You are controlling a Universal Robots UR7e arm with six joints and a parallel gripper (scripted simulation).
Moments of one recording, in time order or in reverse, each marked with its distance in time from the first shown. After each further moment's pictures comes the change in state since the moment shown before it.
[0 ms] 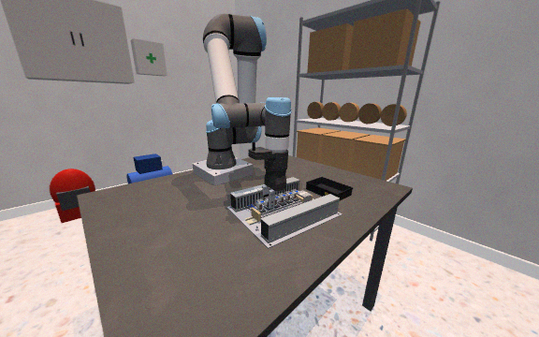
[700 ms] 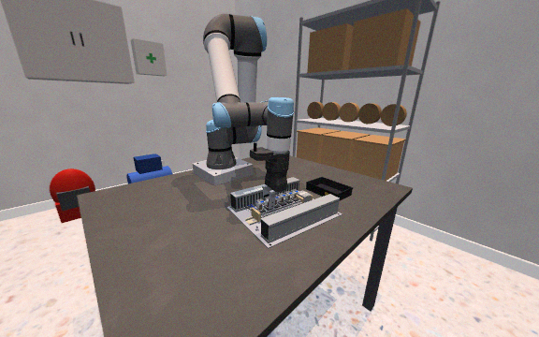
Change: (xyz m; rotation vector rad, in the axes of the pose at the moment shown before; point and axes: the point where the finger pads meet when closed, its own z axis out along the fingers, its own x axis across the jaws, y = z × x) arm -0.001 0.000 0.000 0.000 0.036 0.000
